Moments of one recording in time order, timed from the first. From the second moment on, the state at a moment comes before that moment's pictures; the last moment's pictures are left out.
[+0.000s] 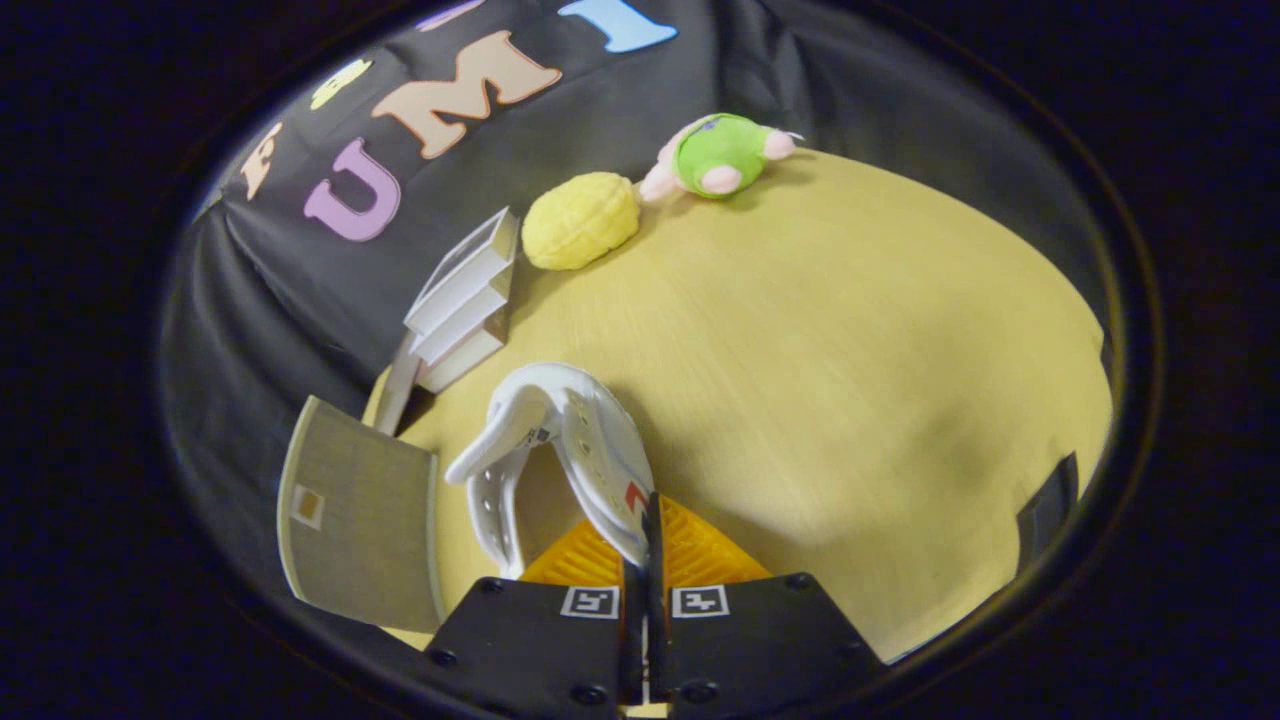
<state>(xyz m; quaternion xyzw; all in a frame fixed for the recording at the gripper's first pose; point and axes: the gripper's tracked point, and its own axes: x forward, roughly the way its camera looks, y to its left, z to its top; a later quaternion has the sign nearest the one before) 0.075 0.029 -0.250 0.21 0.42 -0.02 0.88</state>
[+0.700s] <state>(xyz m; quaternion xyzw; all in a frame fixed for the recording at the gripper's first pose) 0.043 0.190 -0.108 0.27 0.40 0.15 0.86</state>
